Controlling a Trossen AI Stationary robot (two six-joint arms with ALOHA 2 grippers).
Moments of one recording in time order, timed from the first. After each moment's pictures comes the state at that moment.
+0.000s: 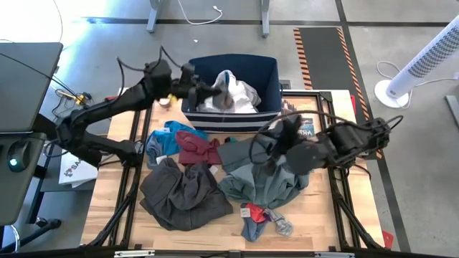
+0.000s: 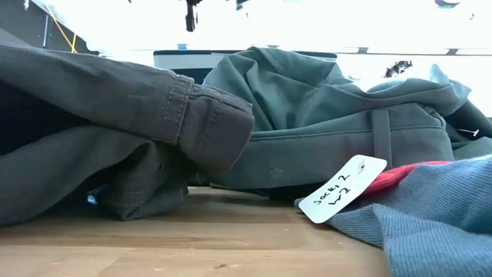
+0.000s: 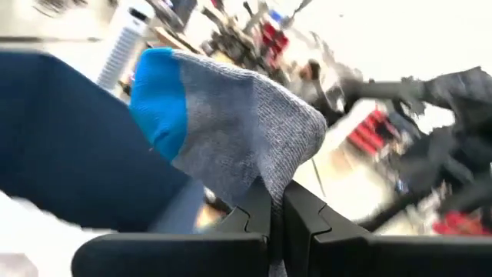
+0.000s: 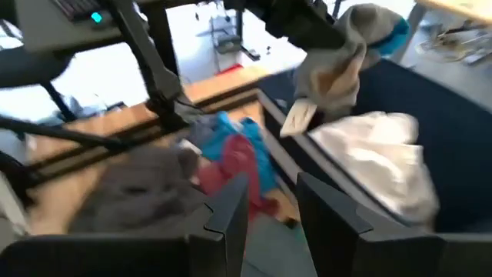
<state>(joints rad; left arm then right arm) 0.51 1.26 1.18 0.04 0.45 -0.61 0.46 1.70 2.21 -1.29 0.84 0.61</state>
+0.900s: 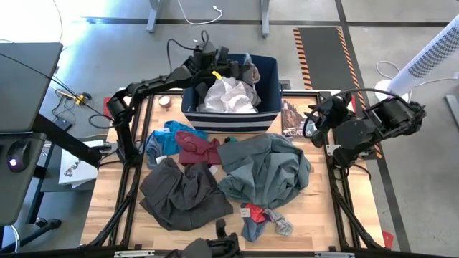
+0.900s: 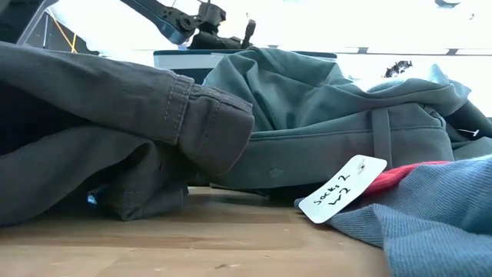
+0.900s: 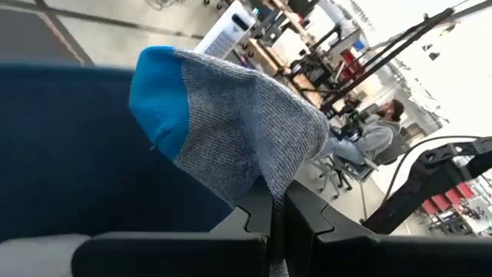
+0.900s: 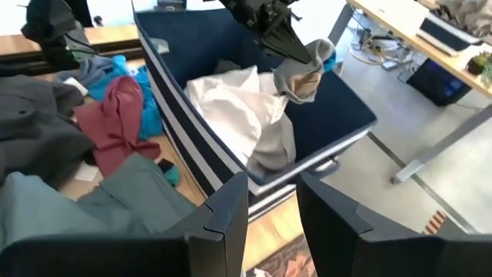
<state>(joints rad) 0.64 1.87 1.56 0.13 0.37 -0.71 0.42 1.20 1.76 -1.53 0.90 0.59</state>
